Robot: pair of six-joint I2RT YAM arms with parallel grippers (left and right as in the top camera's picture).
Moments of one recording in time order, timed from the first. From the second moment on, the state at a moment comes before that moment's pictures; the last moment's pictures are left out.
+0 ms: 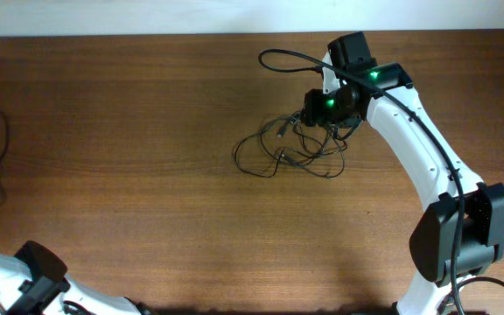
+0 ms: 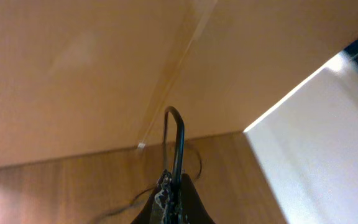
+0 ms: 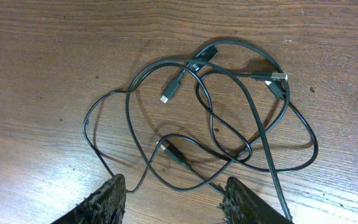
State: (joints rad) left arm 0.89 1.91 2.85 -1.45 -0.15 -0.47; right arm 0.28 1.92 1.70 -0.97 -0.23 0.28
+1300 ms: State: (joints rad) left arm 0.10 1.92 2.15 -1.27 0.11 -0.25; right arm 0.23 1.92 1.70 -1.05 -0.23 0.33
